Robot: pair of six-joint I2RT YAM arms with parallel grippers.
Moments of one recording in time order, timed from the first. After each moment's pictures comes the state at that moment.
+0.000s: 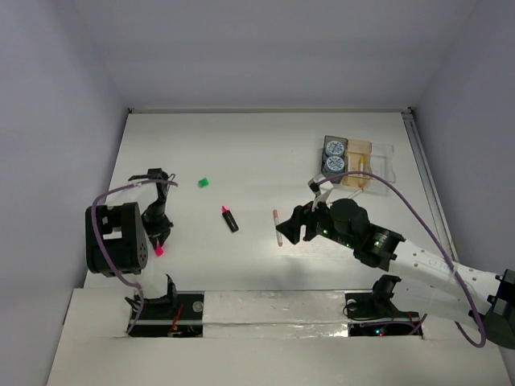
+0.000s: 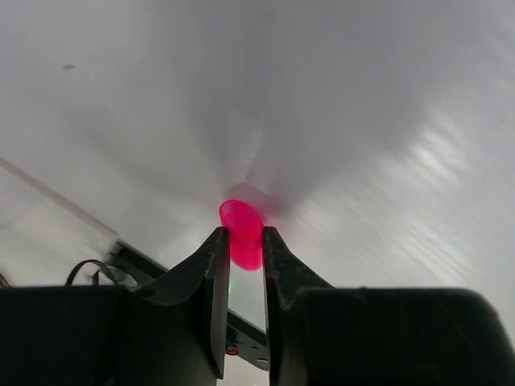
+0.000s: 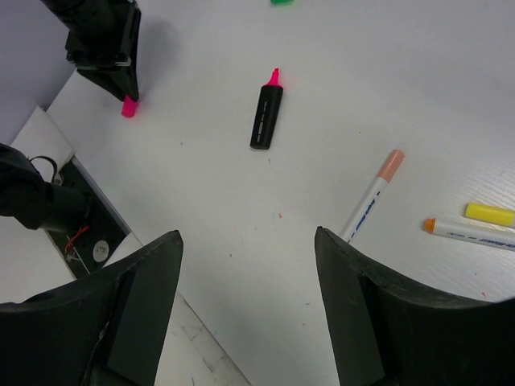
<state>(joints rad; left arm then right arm) 0.11 1.57 0.85 -0.95 -0.33 -0.53 0.92 0.91 0.60 -0.01 0.02 0.47</state>
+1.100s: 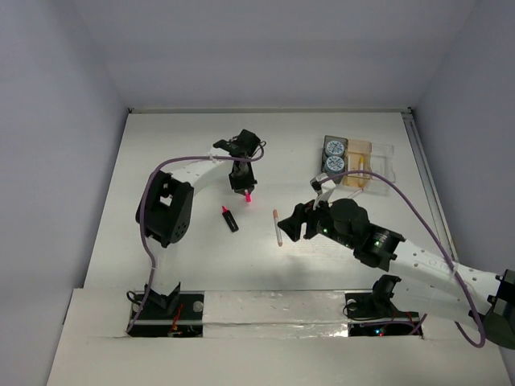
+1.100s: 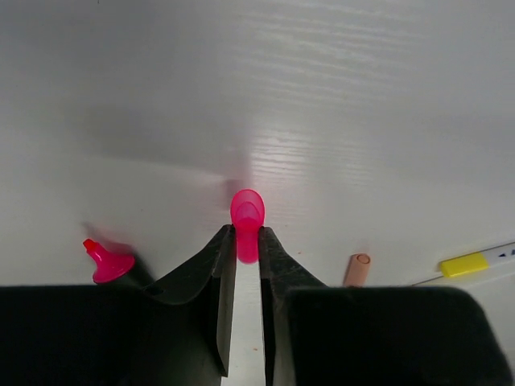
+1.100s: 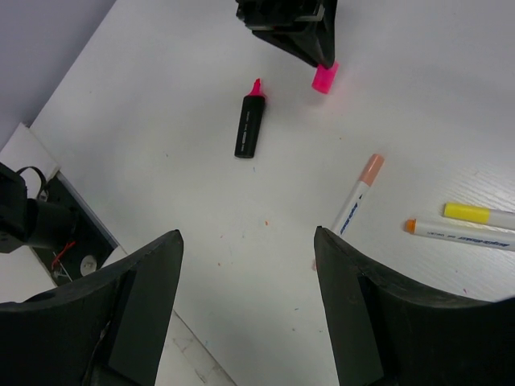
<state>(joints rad) -0.54 1.96 1.52 -0.77 -0.08 -0.72 0.92 0.90 0.60 -0.02 0.08 0.47</state>
